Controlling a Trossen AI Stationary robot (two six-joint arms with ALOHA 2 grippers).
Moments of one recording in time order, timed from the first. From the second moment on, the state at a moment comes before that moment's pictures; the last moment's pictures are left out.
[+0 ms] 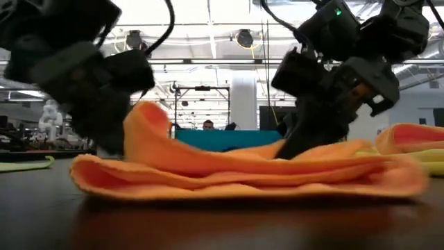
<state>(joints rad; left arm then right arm) -0.38 1.71 0.56 0.49 -0.17 -0.56 0.21 1.75 0.62 0.46 -0.13 0.25</state>
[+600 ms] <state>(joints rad) -0.10 1.42 0.57 0.45 -0.36 -0.03 0.15 1.40 0.62 0.35 0.24 0.06</state>
